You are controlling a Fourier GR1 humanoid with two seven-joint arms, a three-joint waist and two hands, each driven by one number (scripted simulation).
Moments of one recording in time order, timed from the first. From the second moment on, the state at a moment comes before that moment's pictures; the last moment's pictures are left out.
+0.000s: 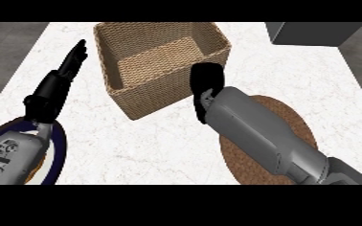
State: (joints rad) left arm -0.32 0.55 -0.26 -1.43 0.17 0.18 -0.06; right arm -0.96 -0.16 0.80 -0.96 0.43 0.25 0.97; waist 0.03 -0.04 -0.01
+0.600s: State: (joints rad) left arm -0.26 0.55 -0.24 -1.48 0.15 0.19 -0.05; right arm -1.10 -0.16 0.72 -0.84 0.19 0.61 1.03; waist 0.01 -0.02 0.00
